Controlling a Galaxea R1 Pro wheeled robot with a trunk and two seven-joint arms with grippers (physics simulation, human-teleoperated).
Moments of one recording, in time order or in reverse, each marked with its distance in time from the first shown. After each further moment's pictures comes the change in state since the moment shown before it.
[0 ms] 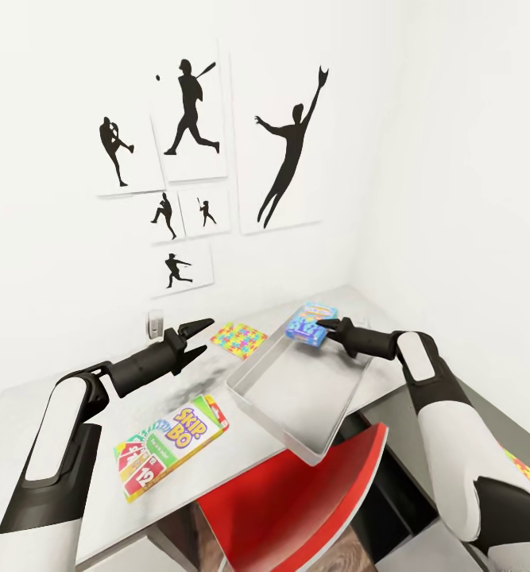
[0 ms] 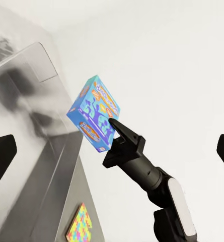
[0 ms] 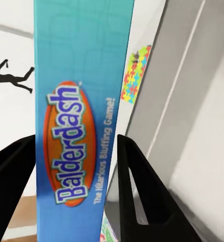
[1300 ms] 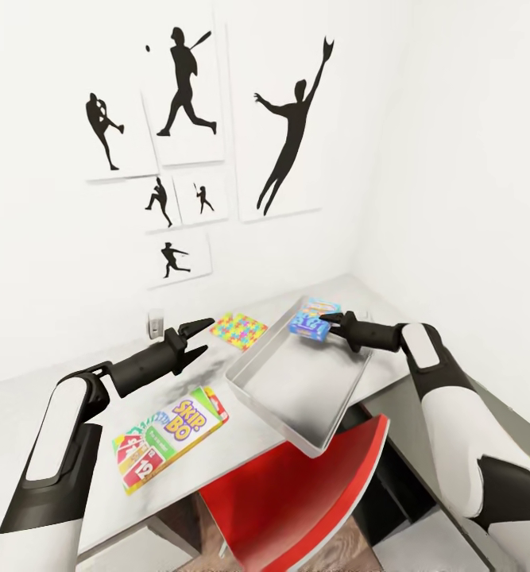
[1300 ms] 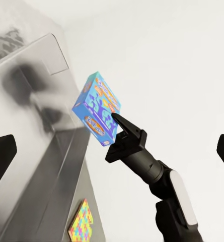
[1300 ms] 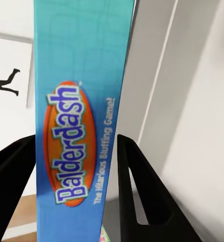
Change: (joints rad) left arm 0.000 -0.003 0.001 0.003 0.006 0.001 -0.002; right arm -0.069 -0.023 -0.020 0.079 -0.012 0.042 -0.022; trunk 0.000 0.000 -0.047
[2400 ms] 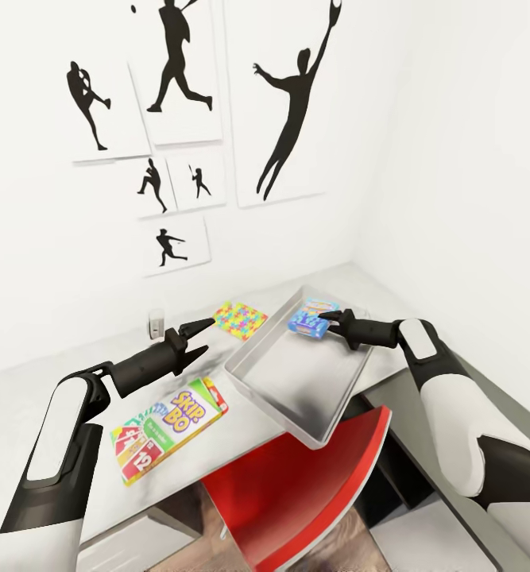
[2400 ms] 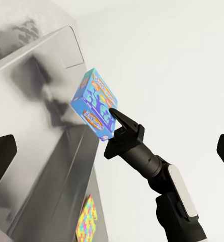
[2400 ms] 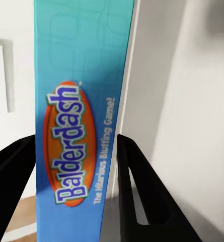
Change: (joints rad) left arm 0.000 -0.002 0.000 0.002 0.000 0.000 0.000; right arm -0.068 -0.012 -0.001 0.129 0.001 -0.020 0.001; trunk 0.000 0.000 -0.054
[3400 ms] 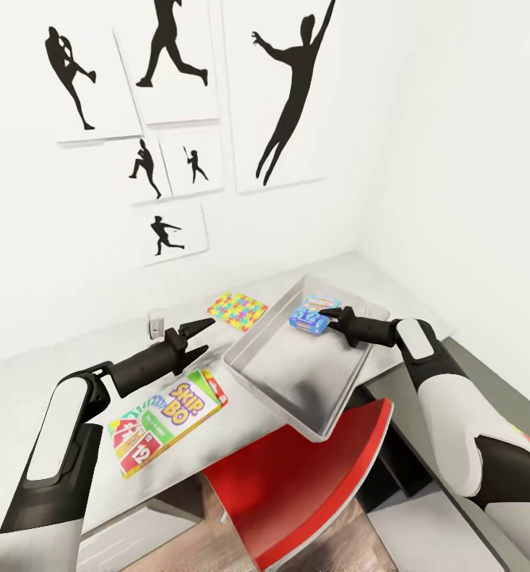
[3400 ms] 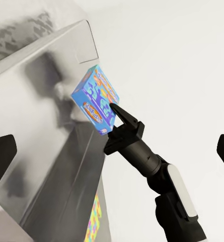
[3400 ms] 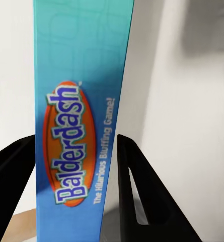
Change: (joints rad) left arm 0.000 0.000 0.000 -0.001 0.000 0.000 -0.001; right arm 0.000 0.010 0.002 0.002 0.000 -0.078 -0.001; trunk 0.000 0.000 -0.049
